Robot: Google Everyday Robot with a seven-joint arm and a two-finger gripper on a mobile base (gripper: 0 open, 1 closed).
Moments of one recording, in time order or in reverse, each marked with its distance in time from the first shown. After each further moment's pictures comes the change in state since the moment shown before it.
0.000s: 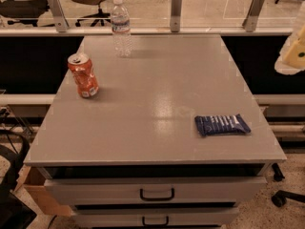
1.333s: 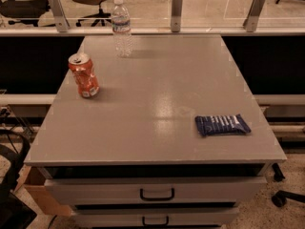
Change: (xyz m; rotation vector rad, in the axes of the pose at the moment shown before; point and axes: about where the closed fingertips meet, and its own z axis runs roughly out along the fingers) arm 0.081 0.007 0.065 -0.202 -0.323 0.095
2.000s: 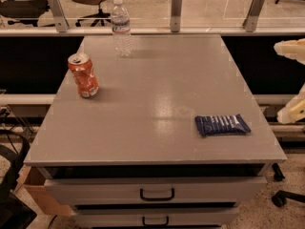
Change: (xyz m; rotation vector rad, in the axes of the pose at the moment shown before) arm 0.005 0.031 0.062 -0.168 -0.331 0.093
